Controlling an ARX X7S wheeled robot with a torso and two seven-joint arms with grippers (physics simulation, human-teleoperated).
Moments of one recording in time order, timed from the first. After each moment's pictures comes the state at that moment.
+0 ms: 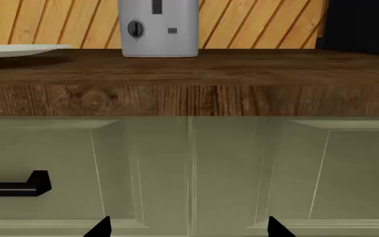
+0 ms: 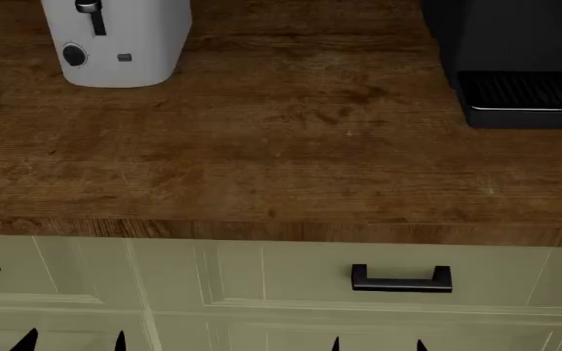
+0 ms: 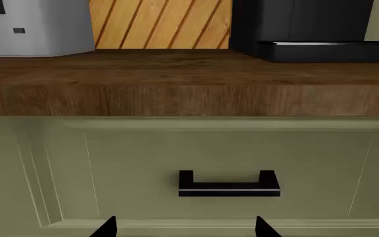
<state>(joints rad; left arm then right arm) 0.00 0.00 0.00 0.00 0.00 0.00 0.00 0.00 0.00 0.00 0.00 0.00 0.00 0.00</state>
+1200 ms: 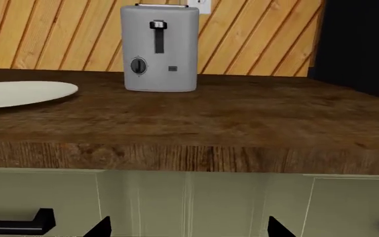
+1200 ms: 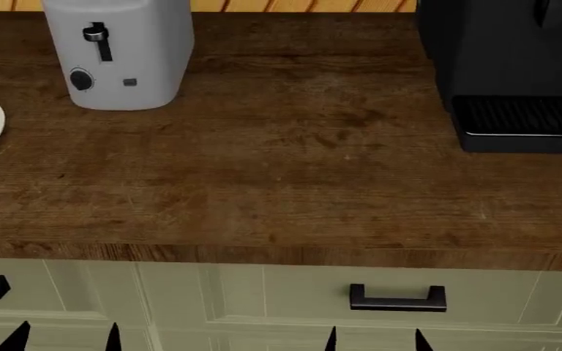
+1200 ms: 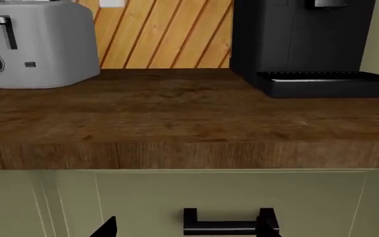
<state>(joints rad) 0.02 -0.10 0.10 0.08 -0.12 -0.01 -0.10 0.01 0.10 -0.12 -0.08 0.11 0.06 0.13</state>
